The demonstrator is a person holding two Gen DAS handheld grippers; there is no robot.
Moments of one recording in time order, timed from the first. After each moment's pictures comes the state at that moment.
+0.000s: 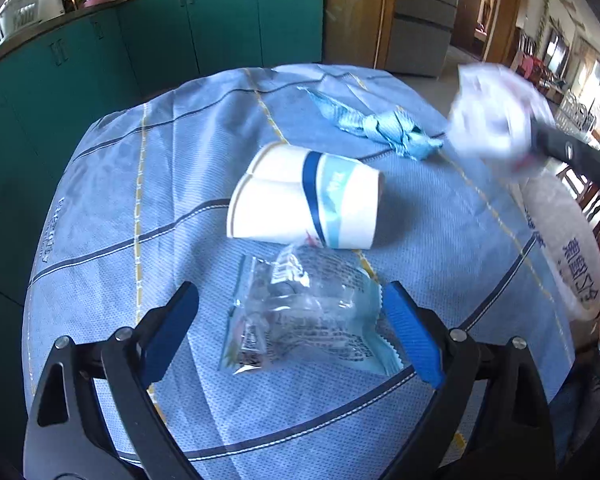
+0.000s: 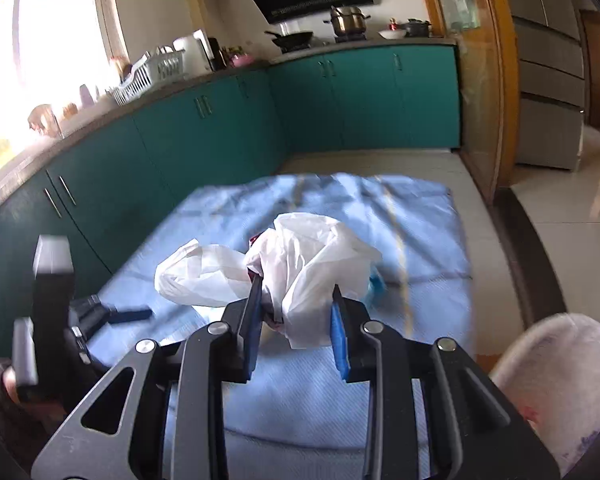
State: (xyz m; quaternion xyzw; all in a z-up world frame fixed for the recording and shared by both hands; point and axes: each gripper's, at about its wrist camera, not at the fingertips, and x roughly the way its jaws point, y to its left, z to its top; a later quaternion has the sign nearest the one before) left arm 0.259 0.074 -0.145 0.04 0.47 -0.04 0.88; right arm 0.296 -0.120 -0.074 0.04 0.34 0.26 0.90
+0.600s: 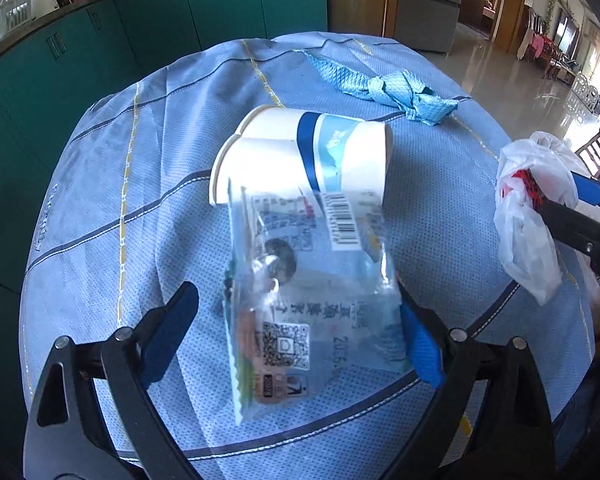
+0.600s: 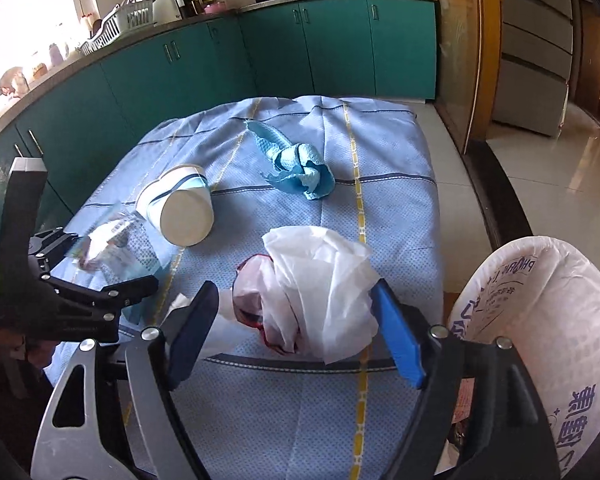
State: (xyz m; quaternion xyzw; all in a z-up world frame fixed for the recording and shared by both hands) left arm 0.263 0.064 -0.167 0.06 0.50 -0.02 0.86; right arm 0.285 -0.137 -0.128 0.00 0.42 0.22 0.88
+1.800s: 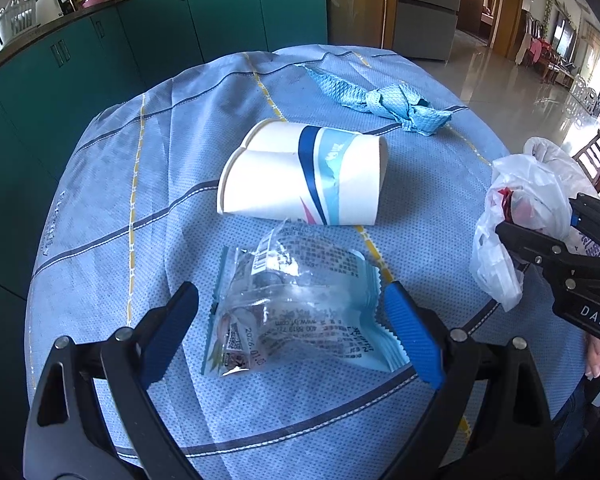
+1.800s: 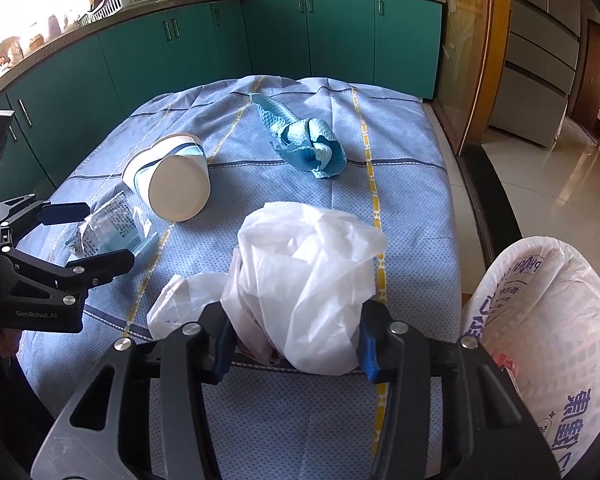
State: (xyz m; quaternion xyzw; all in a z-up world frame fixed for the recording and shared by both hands) left arm 0.259 0.062 -0.156 0.06 0.48 -0.02 0.88; right arm 0.284 -0.116 -0.148 -0.04 0.42 0.21 0.88
